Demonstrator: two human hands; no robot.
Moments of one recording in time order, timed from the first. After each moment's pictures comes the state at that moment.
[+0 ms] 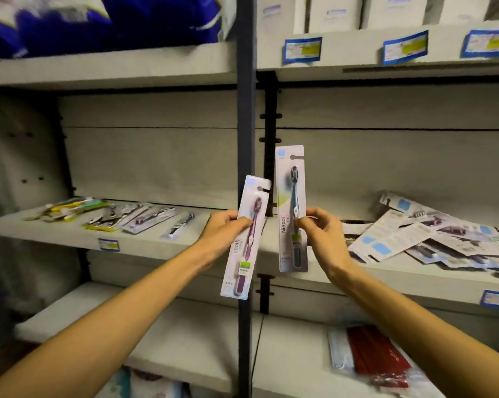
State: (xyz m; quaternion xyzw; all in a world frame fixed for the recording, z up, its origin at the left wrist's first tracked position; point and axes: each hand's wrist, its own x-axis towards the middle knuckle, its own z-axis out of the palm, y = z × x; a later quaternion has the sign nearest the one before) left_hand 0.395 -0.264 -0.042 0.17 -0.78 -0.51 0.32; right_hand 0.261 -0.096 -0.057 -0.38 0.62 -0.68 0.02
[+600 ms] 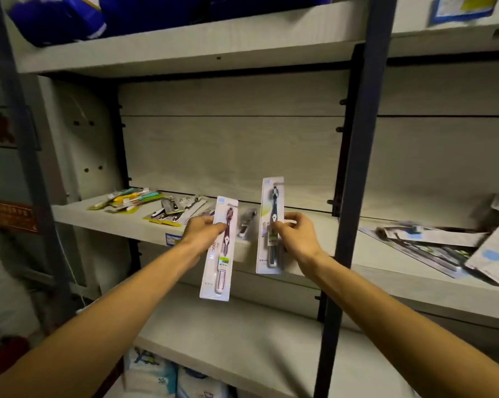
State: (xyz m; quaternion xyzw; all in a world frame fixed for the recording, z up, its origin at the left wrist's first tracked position) left_hand 0.494 -0.466 -0.078 0.36 -0.69 -0.52 0.36; right_hand 0.346 -0.323 -0.080 -0.33 0.66 -0.65 0.16
